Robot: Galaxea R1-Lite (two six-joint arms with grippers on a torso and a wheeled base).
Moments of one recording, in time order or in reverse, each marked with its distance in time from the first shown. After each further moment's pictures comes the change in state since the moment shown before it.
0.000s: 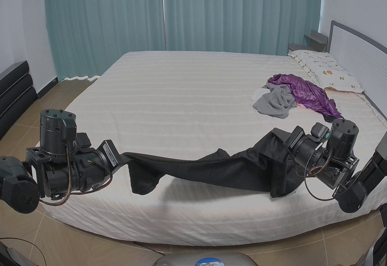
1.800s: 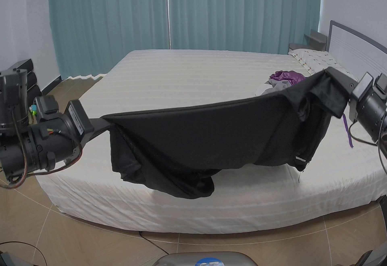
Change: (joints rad) left arm -0.064 -0.259 -0.183 0.260 0.067 0.016; right arm 0.005 -0.574 -0.093 0.344 -0.051 -0.143
